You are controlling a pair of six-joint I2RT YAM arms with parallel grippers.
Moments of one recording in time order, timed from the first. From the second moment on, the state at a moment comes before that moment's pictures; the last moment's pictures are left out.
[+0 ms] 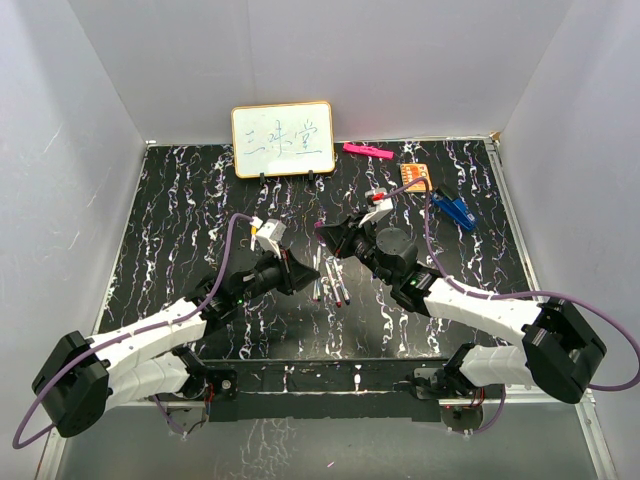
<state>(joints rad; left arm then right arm) -0.79 1.04 0.47 0.29 0.19 -0.64 0.81 1.23 0.65 0.55 0.14 0.55</state>
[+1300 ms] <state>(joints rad) -0.80 1.01 0.46 0.30 0.12 -0.64 0.83 1.25 0.65 0.57 0.13 0.55</state>
